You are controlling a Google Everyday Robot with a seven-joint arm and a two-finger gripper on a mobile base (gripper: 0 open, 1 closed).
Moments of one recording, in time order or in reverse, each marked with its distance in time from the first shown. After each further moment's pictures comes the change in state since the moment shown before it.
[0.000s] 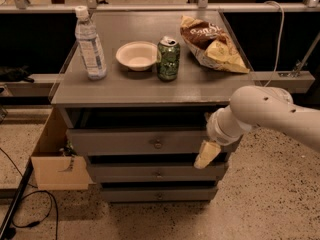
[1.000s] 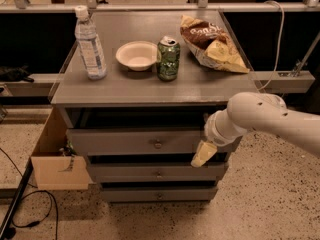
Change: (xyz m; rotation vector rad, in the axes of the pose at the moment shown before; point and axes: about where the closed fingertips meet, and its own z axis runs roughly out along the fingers) arm 0.002 -0.010 0.028 0.024 -0.027 0.027
